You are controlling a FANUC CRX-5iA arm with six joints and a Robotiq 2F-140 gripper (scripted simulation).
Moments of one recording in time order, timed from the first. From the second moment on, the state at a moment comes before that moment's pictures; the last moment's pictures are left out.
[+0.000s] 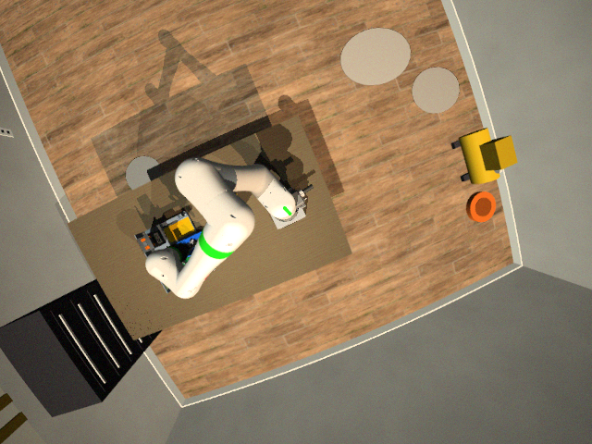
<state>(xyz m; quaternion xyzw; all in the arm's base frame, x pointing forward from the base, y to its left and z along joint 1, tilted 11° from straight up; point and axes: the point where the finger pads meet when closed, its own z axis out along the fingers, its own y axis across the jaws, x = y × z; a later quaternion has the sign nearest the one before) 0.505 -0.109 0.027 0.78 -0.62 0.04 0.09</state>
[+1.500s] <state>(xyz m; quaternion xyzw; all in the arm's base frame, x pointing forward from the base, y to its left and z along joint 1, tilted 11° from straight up) 0.474 -0.097 0.016 0.65 -0.76 0.07 0.07</state>
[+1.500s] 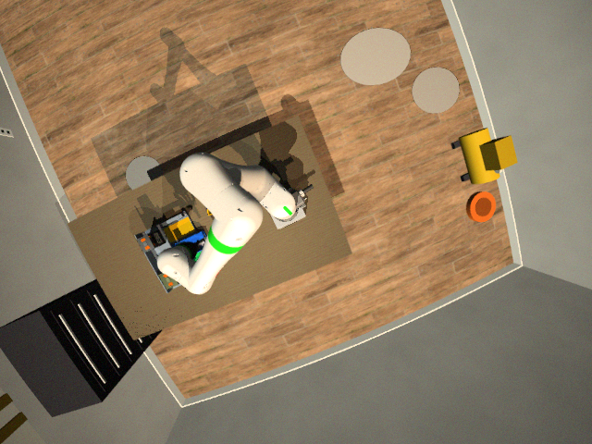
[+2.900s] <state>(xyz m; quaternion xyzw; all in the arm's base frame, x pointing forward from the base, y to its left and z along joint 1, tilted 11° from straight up) 0.472 -0.106 -0.030 0.65 -0.76 0.07 0.07</state>
